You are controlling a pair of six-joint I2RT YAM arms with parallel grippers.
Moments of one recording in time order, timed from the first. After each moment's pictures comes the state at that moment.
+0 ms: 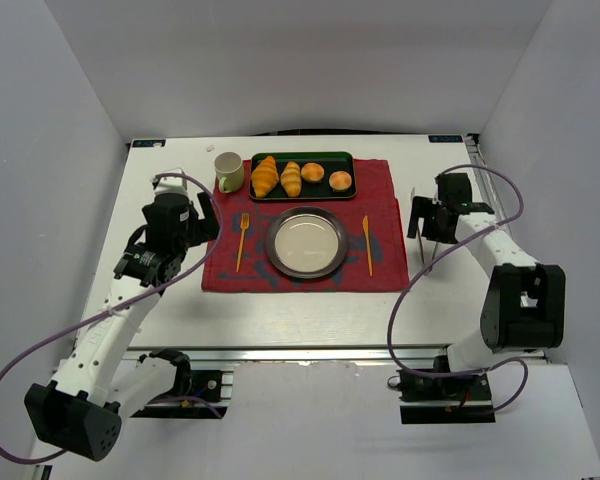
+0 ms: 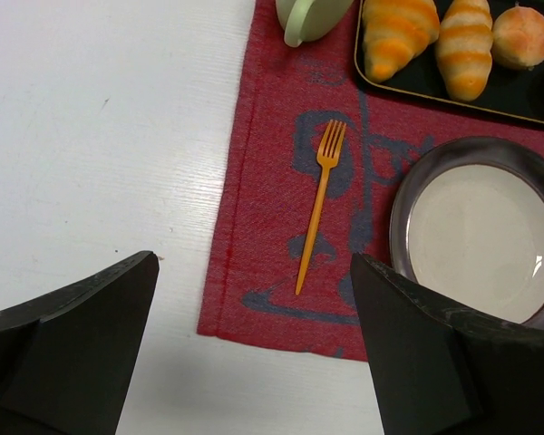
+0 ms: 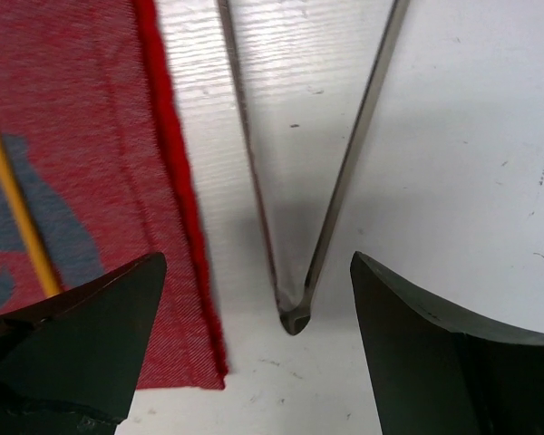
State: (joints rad) left arm -0.30 0.97 0.95 -0.52 -0.33 -0.34; right arm 0.06 1.50 1.03 -0.52 0.05 0.15
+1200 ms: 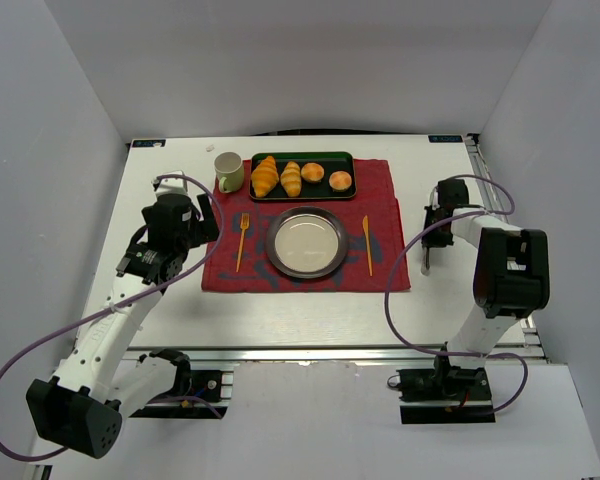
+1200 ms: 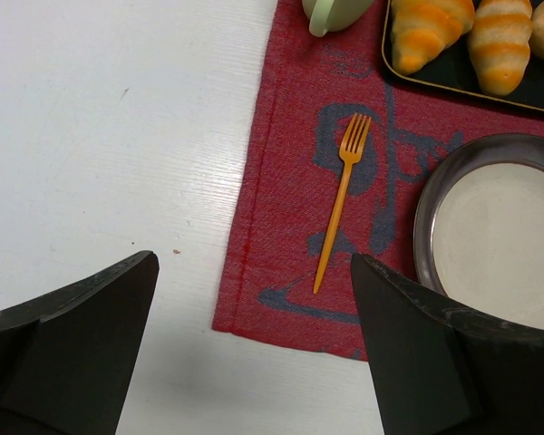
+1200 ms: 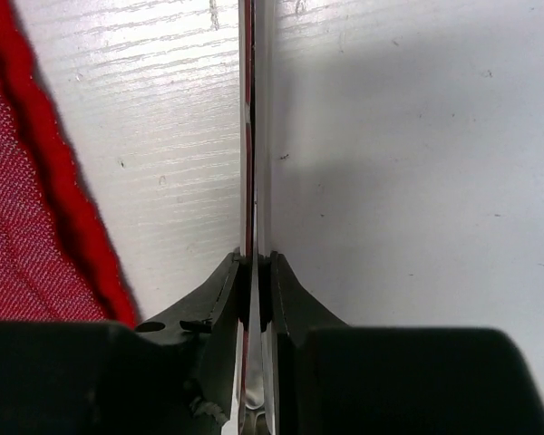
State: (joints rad) left arm -0.30 0.99 0.94 -0.53 -0.37 -0.33; right arm -0.01 1.76 1.03 -0.35 0.03 0.14
